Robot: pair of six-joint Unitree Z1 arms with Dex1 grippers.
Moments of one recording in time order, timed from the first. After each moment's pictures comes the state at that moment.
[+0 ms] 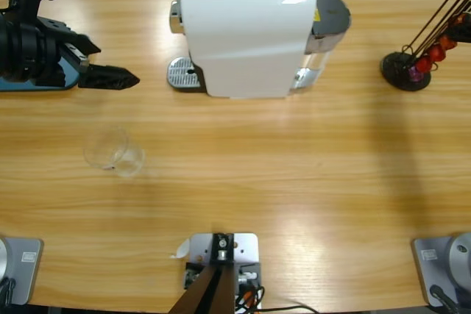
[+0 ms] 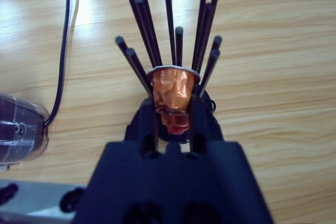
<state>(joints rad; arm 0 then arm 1) -0.72 1.43 -1.00 0.43 -0.01 0.00 0.10 1.34 -0.64 0.01 -0.14 0.14</state>
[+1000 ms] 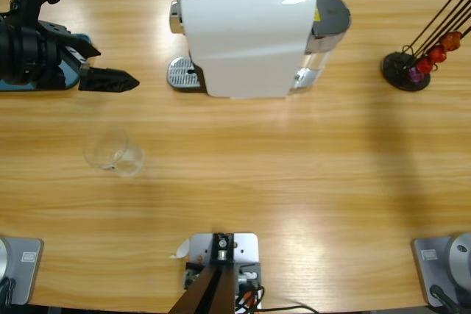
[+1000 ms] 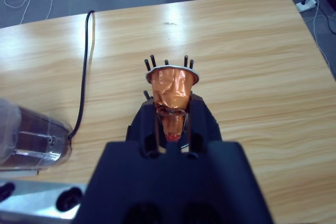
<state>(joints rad) -0.72 1.43 -0.98 0.43 -0.01 -0.01 0.10 1.15 -0.81 0.26 -0.17 0.14</state>
